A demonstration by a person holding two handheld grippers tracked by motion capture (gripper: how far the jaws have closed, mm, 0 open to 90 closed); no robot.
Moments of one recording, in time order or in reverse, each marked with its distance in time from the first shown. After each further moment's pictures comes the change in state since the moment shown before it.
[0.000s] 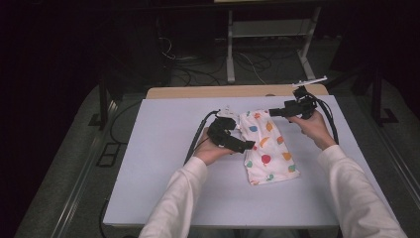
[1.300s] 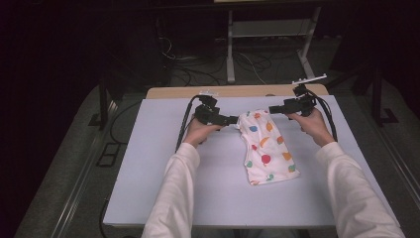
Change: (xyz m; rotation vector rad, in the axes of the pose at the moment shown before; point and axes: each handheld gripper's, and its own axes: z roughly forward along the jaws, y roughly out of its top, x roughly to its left) left arm 0.097 0.002 0.012 -0.067 0.069 -0.205; right arm -0.013 0.005 0.005 -0.005 0.016 0.038
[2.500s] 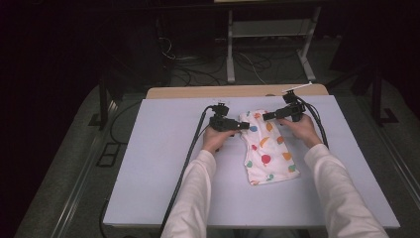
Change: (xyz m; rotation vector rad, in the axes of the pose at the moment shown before) left arm -0.003 -0.024 0.064 0.038 -0.058 -0.171; right arm -0.015 -0.016 0.046 0.127 -0.051 0.110
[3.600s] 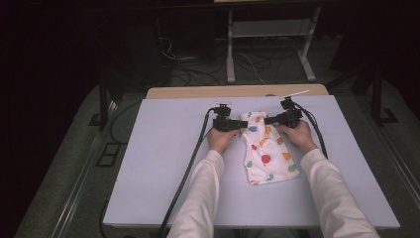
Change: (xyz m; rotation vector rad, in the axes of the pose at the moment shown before) left arm 0.001 -0.003 0.015 -0.024 0.096 -0.084; right arm -0.005 -0.018 0.017 0.007 0.046 0.036
